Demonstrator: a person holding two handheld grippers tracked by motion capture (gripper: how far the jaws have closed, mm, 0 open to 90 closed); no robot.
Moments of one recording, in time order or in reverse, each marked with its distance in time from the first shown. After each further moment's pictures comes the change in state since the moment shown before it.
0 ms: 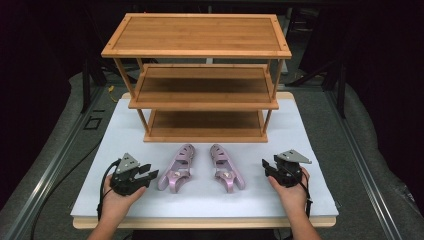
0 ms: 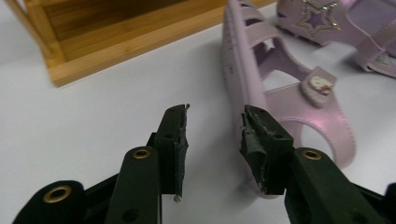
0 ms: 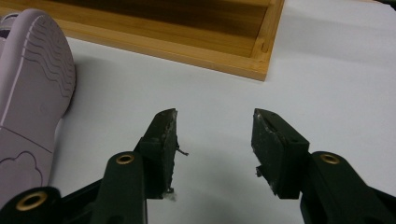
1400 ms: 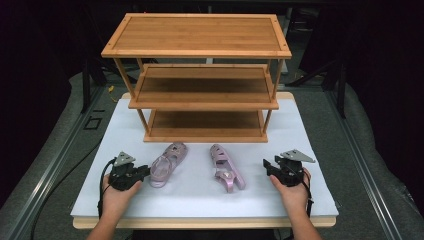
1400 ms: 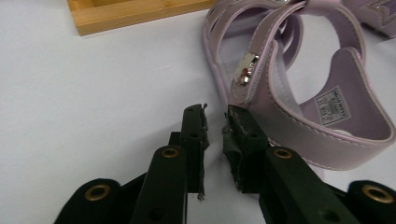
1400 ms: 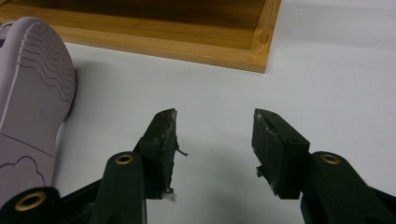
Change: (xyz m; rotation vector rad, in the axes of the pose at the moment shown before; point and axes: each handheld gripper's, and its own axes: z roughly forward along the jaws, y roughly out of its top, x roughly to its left) left arm 0.039 -0.020 0.020 0.063 0.047 -0.167; right arm -0.008 -0.002 0.001 0.013 0.028 0.068
